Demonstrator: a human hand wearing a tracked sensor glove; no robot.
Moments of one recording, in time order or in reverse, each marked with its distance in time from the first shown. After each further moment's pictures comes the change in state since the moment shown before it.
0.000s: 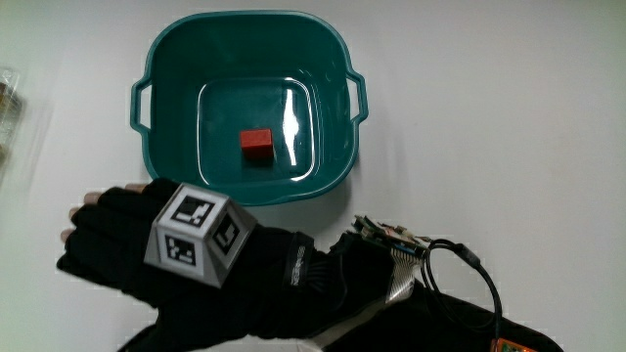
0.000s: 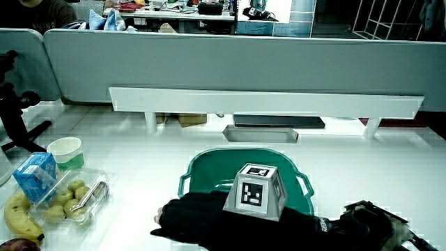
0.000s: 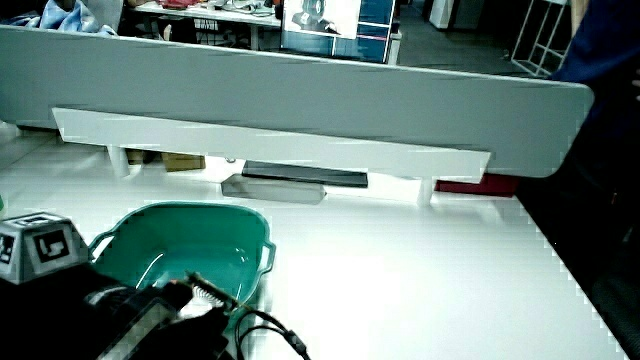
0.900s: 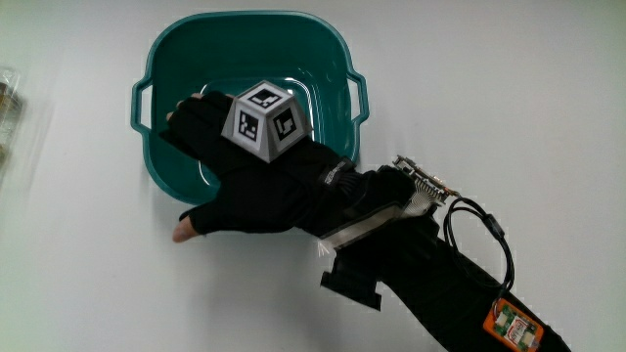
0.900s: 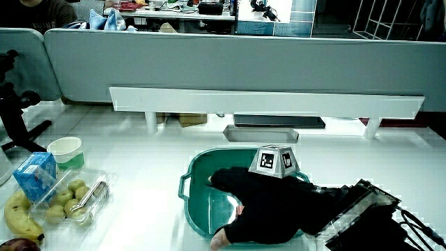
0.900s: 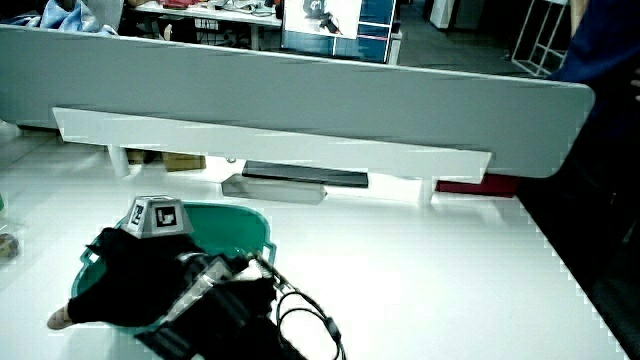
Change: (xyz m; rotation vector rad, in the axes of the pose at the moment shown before) arm 0.115 0.004 0.001 -0.044 0.076 -0.319
